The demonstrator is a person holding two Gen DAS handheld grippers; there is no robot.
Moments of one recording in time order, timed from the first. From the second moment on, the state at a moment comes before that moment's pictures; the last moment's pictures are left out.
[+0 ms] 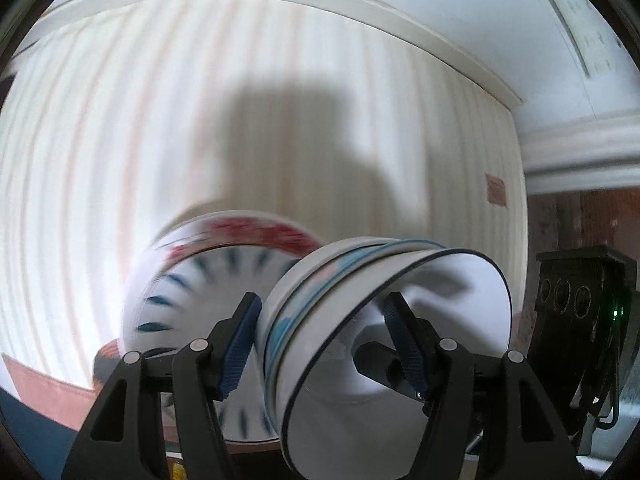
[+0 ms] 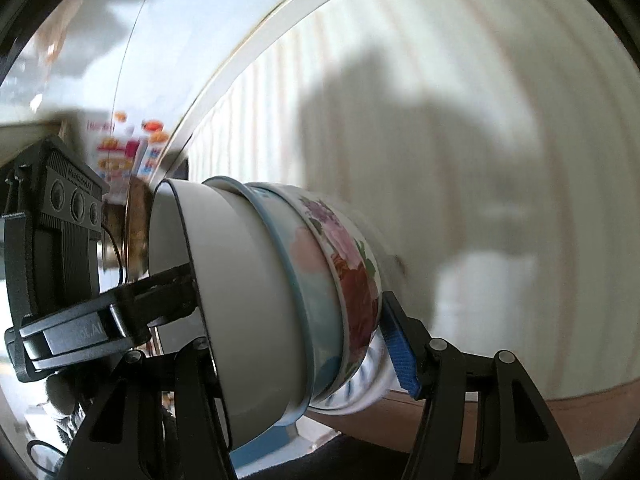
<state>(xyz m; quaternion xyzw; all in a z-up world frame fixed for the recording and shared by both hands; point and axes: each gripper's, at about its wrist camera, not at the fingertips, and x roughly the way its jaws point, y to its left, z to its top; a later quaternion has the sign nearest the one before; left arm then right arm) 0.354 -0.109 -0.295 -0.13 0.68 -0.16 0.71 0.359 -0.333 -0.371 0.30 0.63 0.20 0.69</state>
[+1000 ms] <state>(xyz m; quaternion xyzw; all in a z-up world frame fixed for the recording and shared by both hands) 0.336 -0.050 -0.332 -0.17 0.69 -0.12 0.69 0.356 -0.247 -0.416 0.25 0.67 0.23 0.66</state>
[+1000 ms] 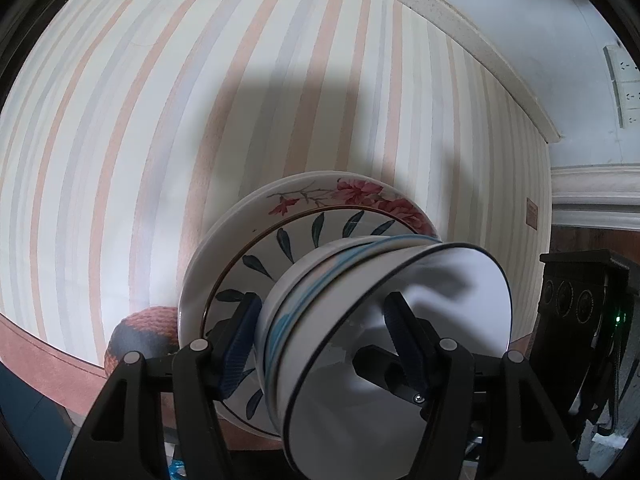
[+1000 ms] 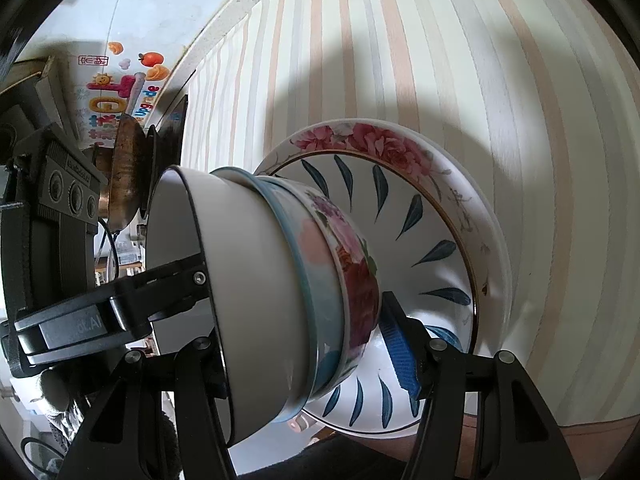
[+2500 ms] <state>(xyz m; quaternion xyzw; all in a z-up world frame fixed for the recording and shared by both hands) 0.160 -0.028 -0.139 -0.02 0.43 -0.04 0.90 0.164 -0.246 -0.165 0.05 0.44 0.06 0.89</state>
